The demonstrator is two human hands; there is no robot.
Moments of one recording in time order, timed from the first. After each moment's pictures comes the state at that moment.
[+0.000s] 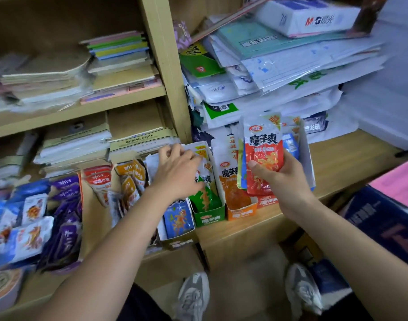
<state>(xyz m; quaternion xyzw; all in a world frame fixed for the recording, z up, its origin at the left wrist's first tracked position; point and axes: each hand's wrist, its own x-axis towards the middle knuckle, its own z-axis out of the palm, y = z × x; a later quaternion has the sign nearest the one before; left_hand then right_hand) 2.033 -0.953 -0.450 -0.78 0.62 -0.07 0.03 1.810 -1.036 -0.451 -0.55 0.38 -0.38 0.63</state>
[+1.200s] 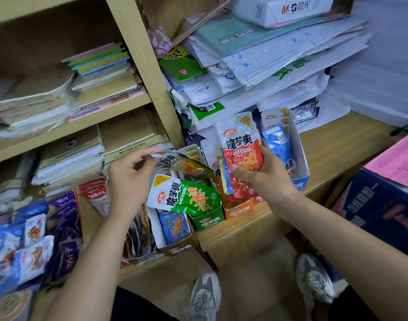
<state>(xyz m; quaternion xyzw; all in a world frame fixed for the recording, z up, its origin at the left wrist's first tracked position) 2.051 -0.901 -0.424 -0.71 0.49 -0.03 -0.51 1.814 -1.029 -0.452 -0.58 0.36 -0.35 0.65</state>
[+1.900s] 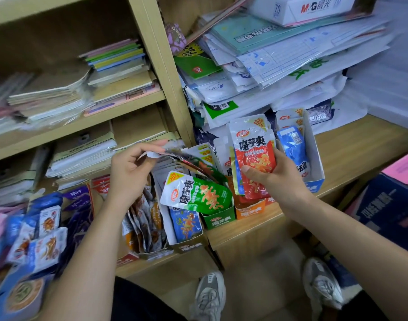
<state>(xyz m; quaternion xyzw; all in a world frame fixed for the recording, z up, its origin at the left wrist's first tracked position) 2.081 -0.892 -0.418 -0.67 0.51 0.07 -0.53 1.820 -1.029 -0.457 -0.59 0.38 -0.34 0.63</state>
